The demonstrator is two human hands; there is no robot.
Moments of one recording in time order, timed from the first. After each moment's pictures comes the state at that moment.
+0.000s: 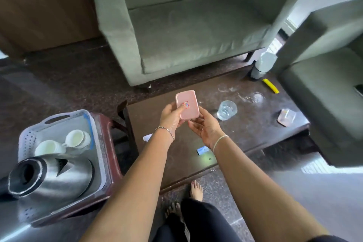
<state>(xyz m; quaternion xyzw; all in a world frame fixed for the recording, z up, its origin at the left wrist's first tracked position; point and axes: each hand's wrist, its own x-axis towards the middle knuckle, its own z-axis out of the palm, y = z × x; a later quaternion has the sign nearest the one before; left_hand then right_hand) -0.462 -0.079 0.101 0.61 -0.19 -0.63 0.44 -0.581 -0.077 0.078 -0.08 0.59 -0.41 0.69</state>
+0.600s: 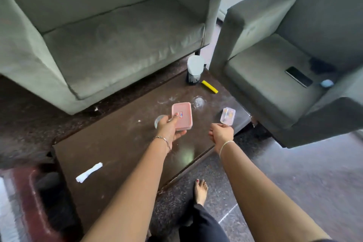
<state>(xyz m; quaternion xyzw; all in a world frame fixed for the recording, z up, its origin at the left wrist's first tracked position) -0.720 -0.137 0.081 0.60 -0.21 -0.69 0.34 -0.878 -0.099 0.047 -0.03 0.77 -0.45 0.45</state>
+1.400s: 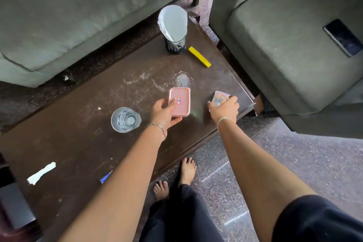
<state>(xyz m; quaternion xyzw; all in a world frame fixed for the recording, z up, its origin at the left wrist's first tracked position) -0.854 -0.223 -0.055 0.70 -0.17 -0.65 0.26 -1.027 -0.202 -0.106 -0.22 0.91 -0.14 0.34</state>
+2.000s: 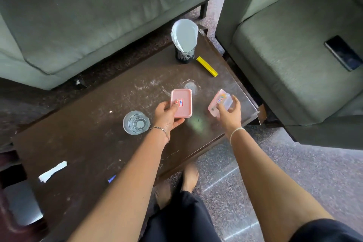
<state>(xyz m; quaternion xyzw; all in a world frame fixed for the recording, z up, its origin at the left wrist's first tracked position) -0.837 -0.224 -0.035 0.68 -0.17 -0.64 0.32 -1.024 -0.194 -0.084 -0.12 0.78 -0.40 0.47</state>
